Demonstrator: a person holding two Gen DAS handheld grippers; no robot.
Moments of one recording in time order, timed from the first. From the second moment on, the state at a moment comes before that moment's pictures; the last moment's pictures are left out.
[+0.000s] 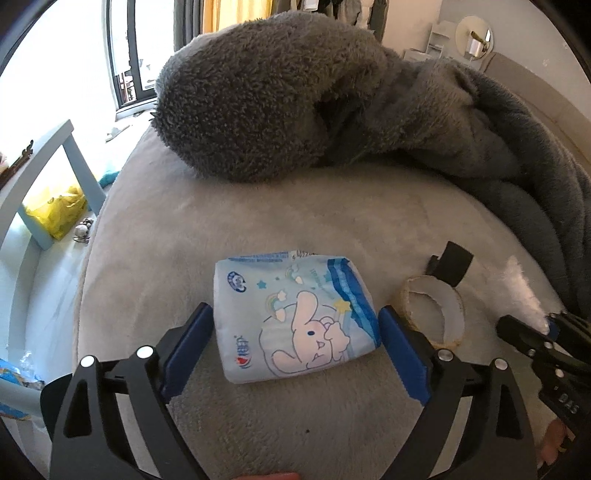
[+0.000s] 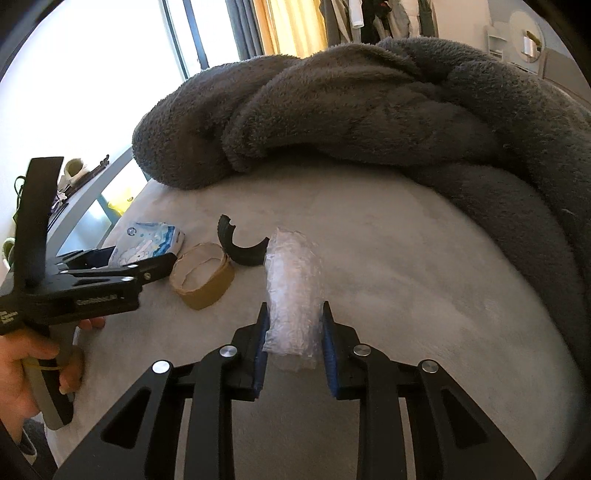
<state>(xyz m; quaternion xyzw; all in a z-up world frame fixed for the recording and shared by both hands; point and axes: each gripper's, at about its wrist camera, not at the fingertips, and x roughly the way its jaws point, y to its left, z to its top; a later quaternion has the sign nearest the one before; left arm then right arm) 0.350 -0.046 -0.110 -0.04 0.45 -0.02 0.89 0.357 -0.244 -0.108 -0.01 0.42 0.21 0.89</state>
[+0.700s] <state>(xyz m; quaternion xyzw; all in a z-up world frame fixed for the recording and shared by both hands) 0.325 -0.011 -0.086 -0.07 0.43 -0.08 0.90 0.351 -0.186 -0.079 -0.02 0.40 0.23 0.89</state>
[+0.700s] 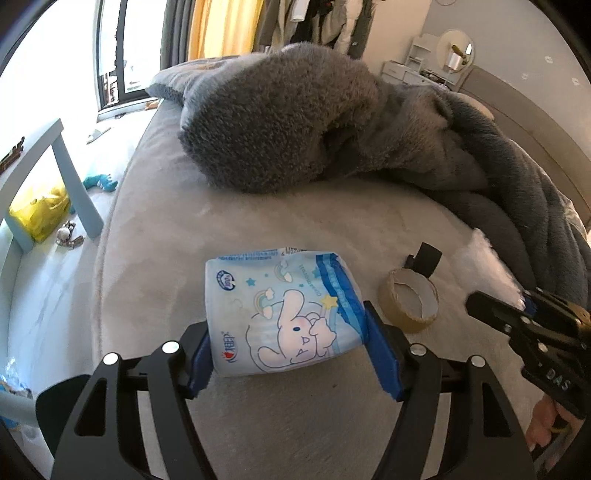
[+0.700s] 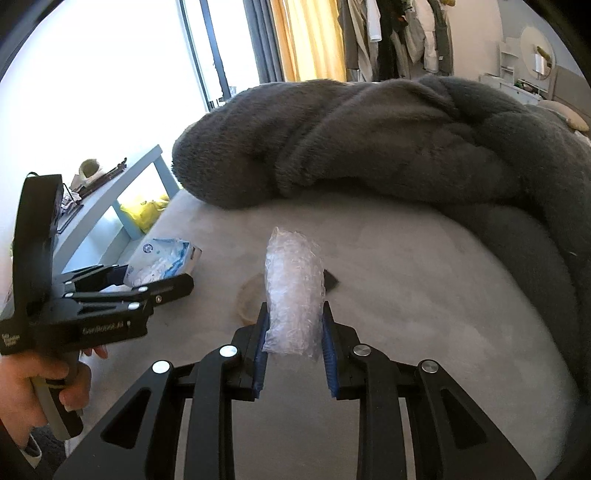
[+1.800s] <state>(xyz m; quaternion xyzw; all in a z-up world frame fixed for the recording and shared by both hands) 0.262 0.161 -0.102 -0.08 0.46 -0.06 0.88 0.328 0.015 -0.059 -0.03 0.40 0.35 0.85</state>
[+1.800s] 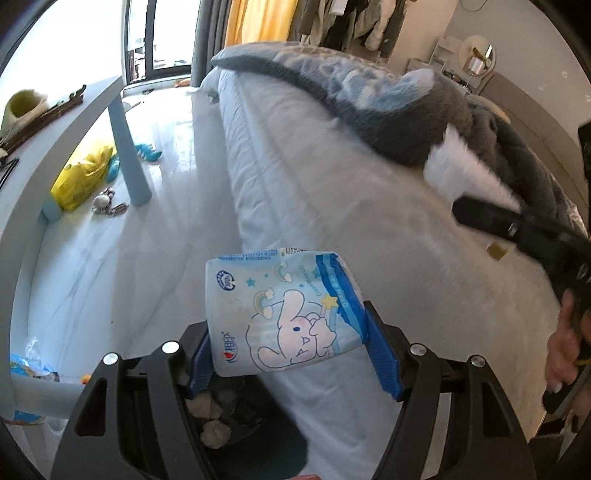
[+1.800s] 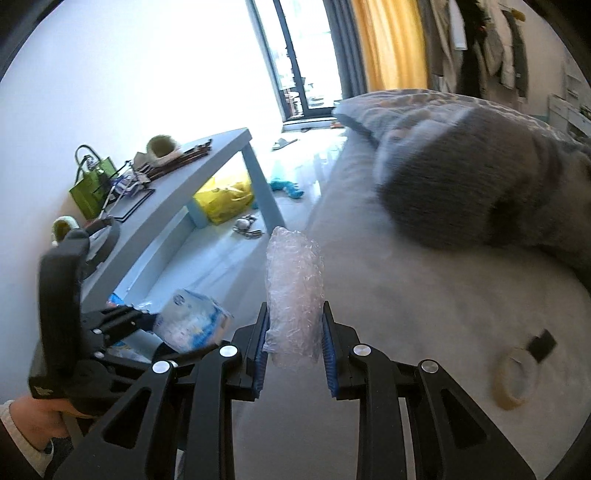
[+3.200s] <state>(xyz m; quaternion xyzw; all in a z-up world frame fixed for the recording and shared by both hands) 0.180 0.289 -0.227 -0.13 0.65 -0.02 0.75 0.291 0.181 -0.129 -0.10 0.48 0.41 0.77</state>
